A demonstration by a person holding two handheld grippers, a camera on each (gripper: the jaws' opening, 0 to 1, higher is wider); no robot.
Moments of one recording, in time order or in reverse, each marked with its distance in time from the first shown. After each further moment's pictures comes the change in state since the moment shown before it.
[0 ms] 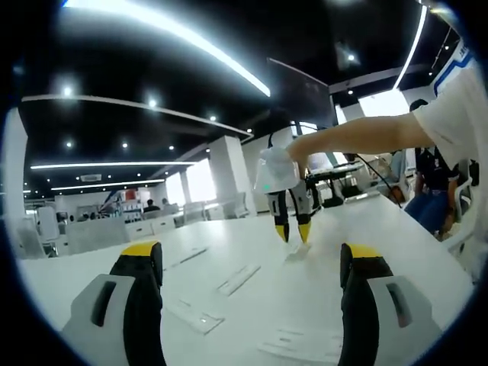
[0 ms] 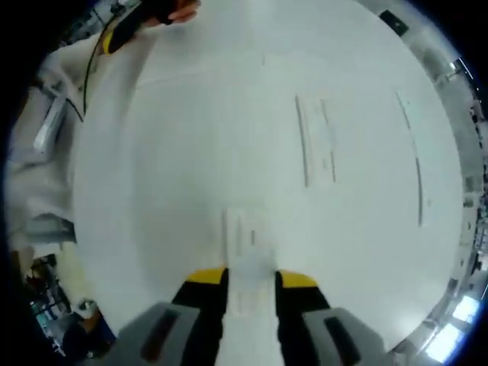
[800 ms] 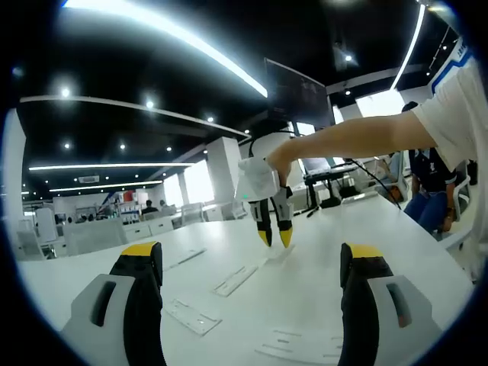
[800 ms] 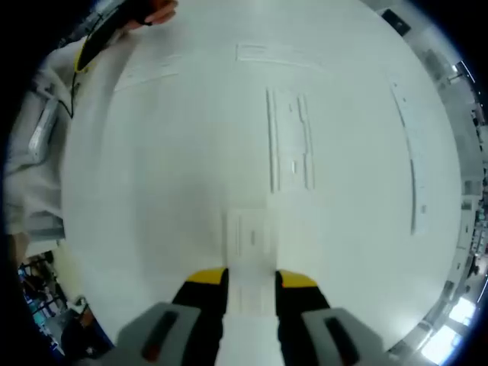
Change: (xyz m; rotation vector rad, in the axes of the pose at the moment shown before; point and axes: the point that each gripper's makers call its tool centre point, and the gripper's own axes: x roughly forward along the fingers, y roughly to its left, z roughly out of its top) left arm 0.000 -0.003 -0.001 0.004 -0.002 -0.014; right arm 0.004 -0.044 0.006 -0.010 0.025 -0.017
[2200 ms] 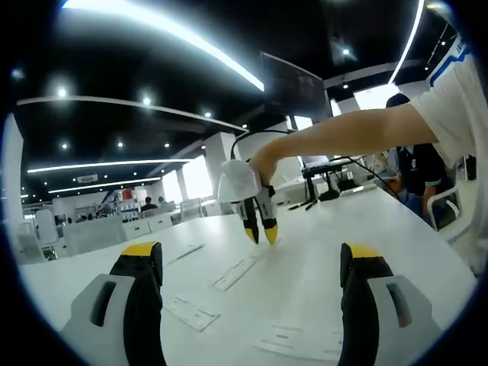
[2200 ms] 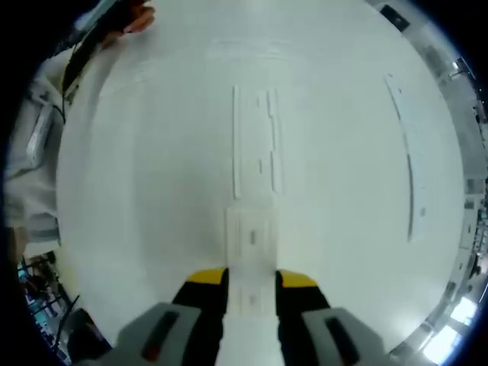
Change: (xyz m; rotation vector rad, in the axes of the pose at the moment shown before) left arm 0.002 -0.005 -0.008 0.020 0.031 -0.012; right arm 0.010 -0.023 0.004 0.002 0.011 0.019
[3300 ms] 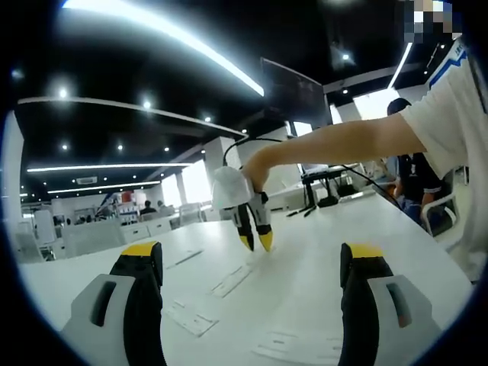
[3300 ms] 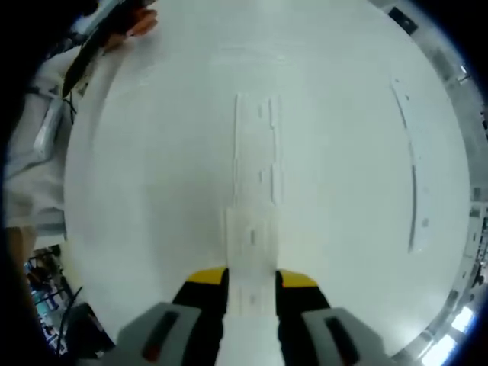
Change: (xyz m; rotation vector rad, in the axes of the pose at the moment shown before) left arm -0.004 -0.004 0.012 -0.010 -0.032 -0.002; right arm -0.007 -0.003 0.008 -0.029 -0.009 0.048
